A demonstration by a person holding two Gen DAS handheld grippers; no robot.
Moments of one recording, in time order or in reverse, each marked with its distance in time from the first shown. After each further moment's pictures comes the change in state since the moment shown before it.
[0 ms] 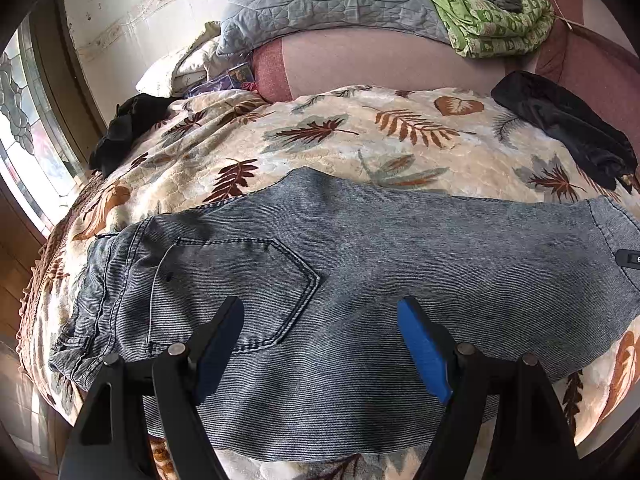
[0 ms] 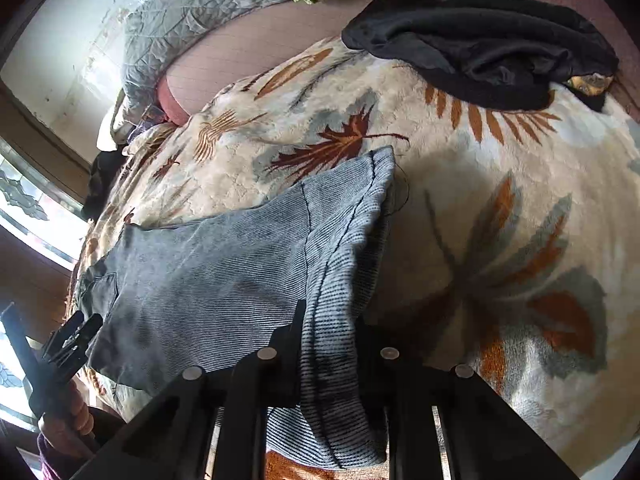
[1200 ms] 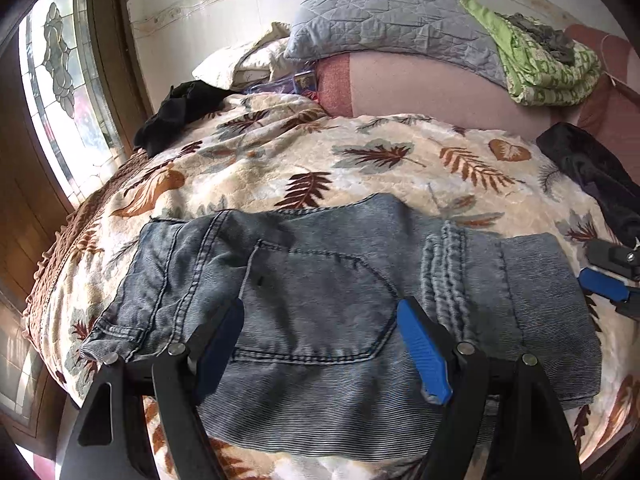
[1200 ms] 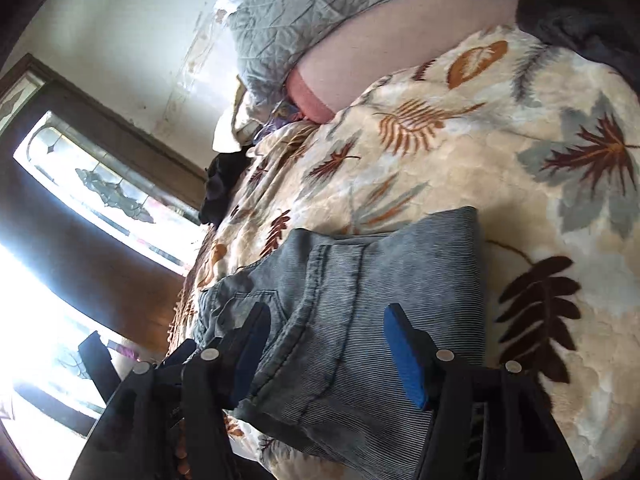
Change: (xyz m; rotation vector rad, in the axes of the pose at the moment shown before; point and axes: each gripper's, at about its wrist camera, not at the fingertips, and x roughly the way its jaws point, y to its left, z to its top) left arm -0.016 0.057 0.001 -0.148 -0.069 0.052; right arm 0.048 0.159 0.000 0.009 -0.029 0.426
